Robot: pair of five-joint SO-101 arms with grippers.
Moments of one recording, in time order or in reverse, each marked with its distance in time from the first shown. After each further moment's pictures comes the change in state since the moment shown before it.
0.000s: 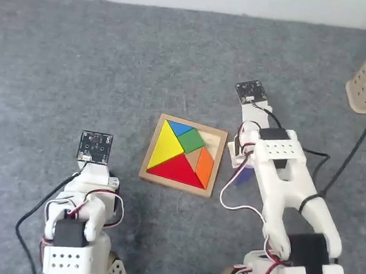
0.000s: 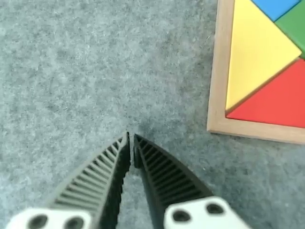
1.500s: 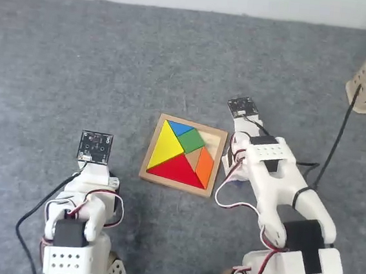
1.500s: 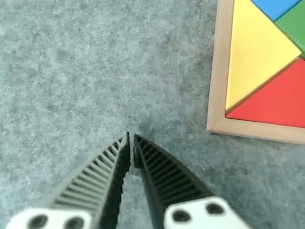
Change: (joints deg) left arm 0.1 0.0 0.0 0.0 0.0; right arm -2.2 5.8 4.0 -3.0 -1.1
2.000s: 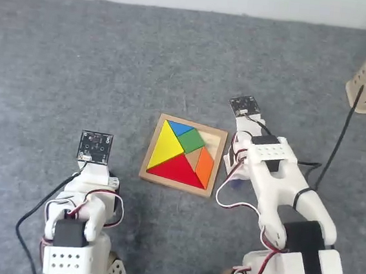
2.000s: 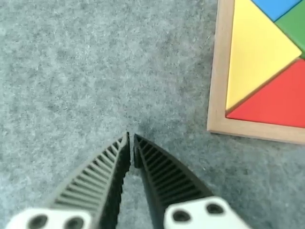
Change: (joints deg) left arm -0.1 0.0 0.0 0.0 0.0; right arm 0.3 -0.1 0.0 -0.2 0.0
